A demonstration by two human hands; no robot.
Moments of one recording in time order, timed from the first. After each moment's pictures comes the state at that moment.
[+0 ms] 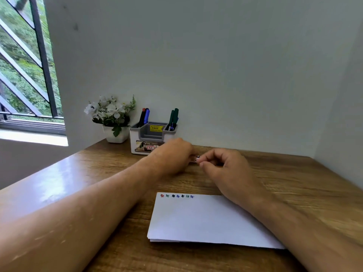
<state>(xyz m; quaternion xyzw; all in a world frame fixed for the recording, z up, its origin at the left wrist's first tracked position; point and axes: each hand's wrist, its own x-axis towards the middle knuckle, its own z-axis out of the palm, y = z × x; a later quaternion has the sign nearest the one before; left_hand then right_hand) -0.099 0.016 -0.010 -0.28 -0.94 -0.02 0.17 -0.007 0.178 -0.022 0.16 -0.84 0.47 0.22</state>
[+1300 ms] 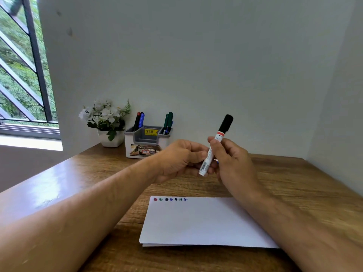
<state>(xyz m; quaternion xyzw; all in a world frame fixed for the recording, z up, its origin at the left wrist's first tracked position) -0.058 0.030 0.001 -0.28 -0.67 -0.67 -0.18 -0.019 0.187 -0.019 0.11 -0.74 0.61 0.27</state>
